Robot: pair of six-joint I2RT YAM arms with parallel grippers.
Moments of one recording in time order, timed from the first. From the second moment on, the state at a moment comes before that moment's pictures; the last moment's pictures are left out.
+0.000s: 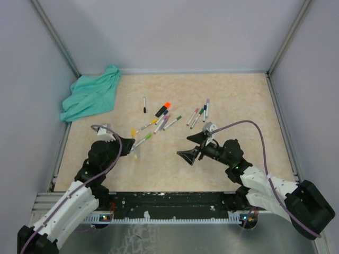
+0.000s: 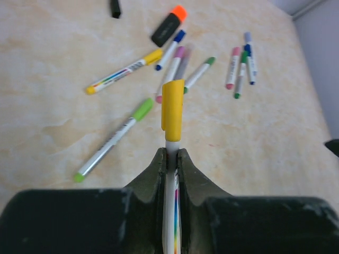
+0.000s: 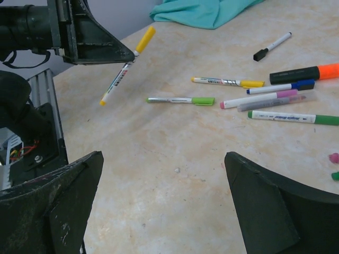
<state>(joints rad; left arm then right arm) -0.45 0.57 0.26 0.00 -0.11 -0.64 0.66 0.92 0.21 0.71 -0.41 0.24</state>
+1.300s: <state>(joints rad) -0.49 0.08 0.16 0.11 0.37 -0.76 0.77 0.74 0.08 0.57 -0.45 0.36</state>
